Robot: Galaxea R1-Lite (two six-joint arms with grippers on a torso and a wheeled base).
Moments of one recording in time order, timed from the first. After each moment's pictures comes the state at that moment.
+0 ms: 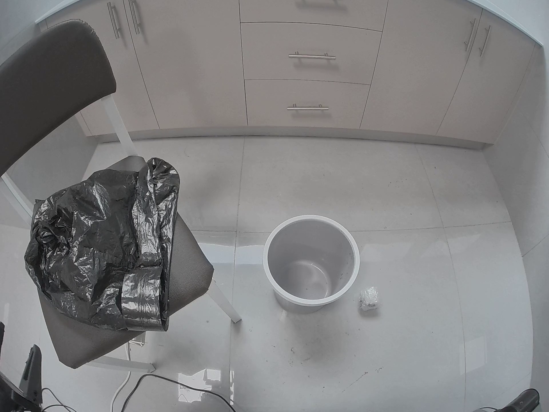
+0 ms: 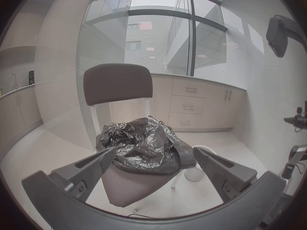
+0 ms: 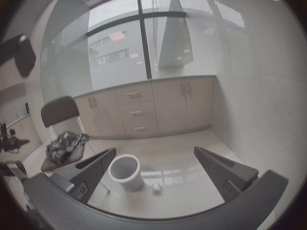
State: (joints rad) left arm -0.01 0.06 -0.19 0.07 -0.02 -0.06; right arm 0.02 0.11 -0.28 0.03 -0.01 0.10
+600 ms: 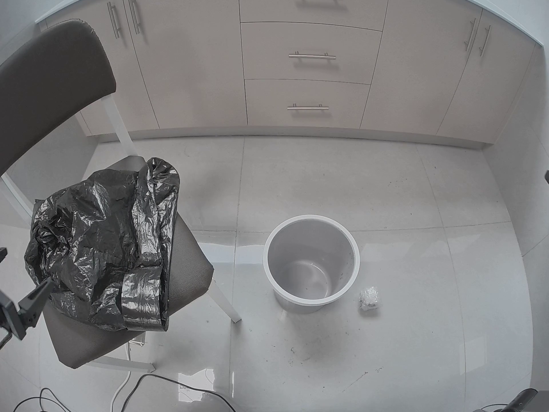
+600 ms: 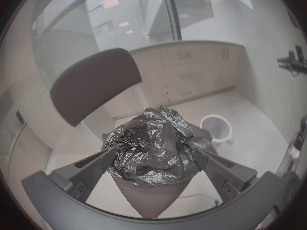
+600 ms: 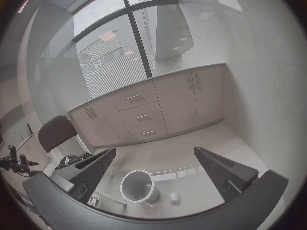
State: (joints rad) left arm -0.05 0.69 -0.54 0.11 0.03 0.27; right arm 0.13 0.78 -0.62 -0.26 -0.06 0.23
